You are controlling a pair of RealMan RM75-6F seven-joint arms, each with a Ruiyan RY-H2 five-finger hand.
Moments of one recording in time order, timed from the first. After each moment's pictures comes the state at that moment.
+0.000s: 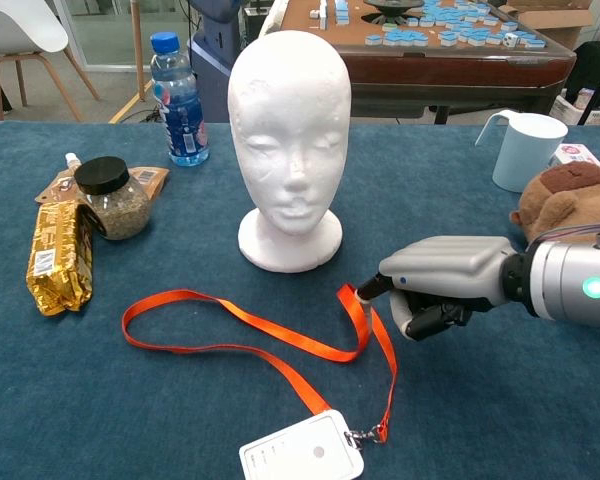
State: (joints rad) left arm -0.10 -1.17 0.03 -1.49 1.67 1.57 -0.05; right arm 0.77 -1.45 0.04 -1.57 -1.32 0.63 -0.25
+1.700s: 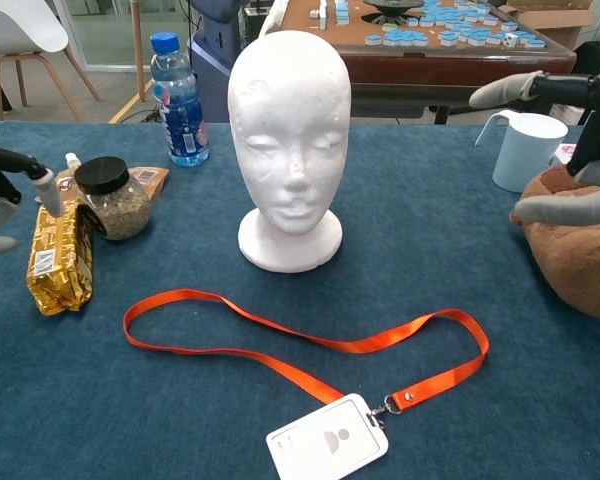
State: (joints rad) left arm -0.48 -1.17 -0.05 -1.58 1.65 1.07 -0.12; right arm 0.44 -1.15 -0.01 -1.88 -1.58 1.27 -0.24
